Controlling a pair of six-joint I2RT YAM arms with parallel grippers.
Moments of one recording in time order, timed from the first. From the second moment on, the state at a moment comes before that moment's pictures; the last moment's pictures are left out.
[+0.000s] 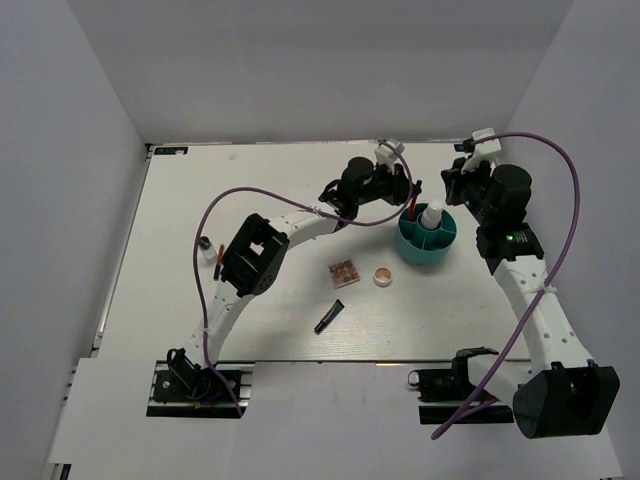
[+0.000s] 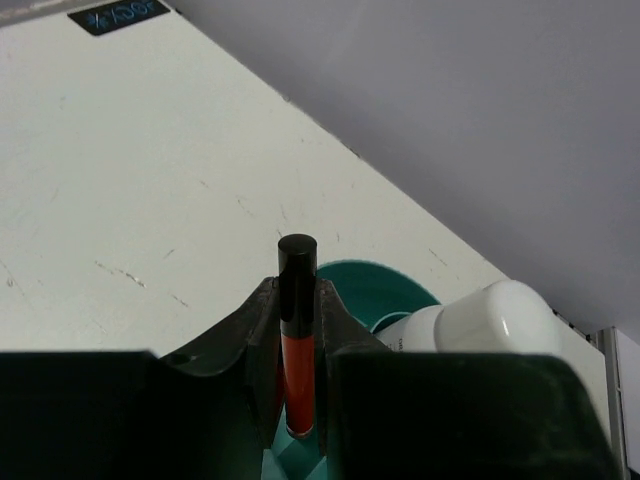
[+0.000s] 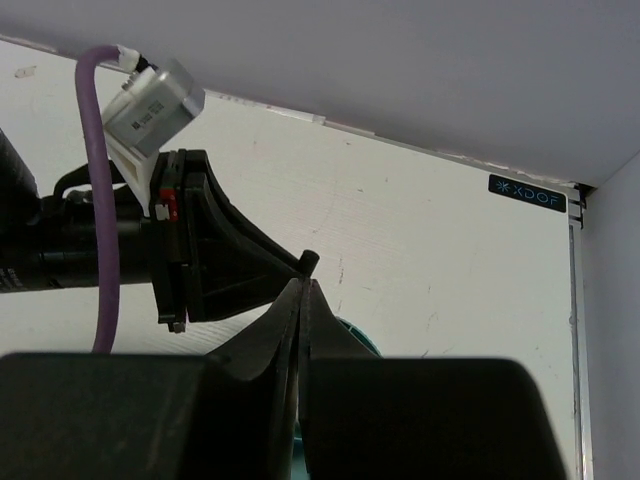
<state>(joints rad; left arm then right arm) -0.77 2.41 1.92 0.44 0.36 -0.42 0.11 1.07 0.98 -0.06 -0.20 -0.10</state>
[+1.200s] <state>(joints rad) -0.59 1.50 1.54 -0.23 -0.01 -0.43 0.14 1.18 1.11 -0.45 -1.05 -0.72</state>
